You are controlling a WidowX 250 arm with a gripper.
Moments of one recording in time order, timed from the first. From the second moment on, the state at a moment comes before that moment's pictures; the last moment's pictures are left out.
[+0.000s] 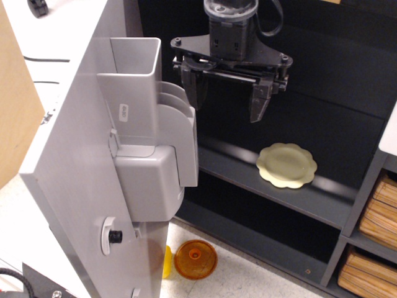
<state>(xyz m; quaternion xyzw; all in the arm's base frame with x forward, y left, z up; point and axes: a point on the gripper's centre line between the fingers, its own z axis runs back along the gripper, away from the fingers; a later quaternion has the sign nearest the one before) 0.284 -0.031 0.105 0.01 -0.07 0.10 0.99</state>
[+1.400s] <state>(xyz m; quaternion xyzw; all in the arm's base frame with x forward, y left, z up) 0.200 0.019 0.181 0.00 -0.08 0.16 0.98</state>
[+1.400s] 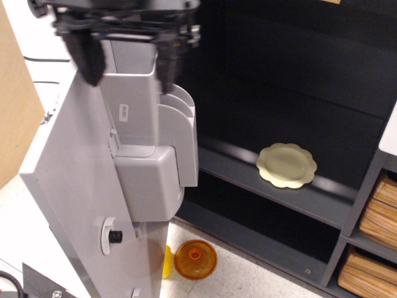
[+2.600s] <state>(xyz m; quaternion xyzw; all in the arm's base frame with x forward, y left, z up) 0.204 0.017 0.147 -0.01 -0.06 0.17 0.98</state>
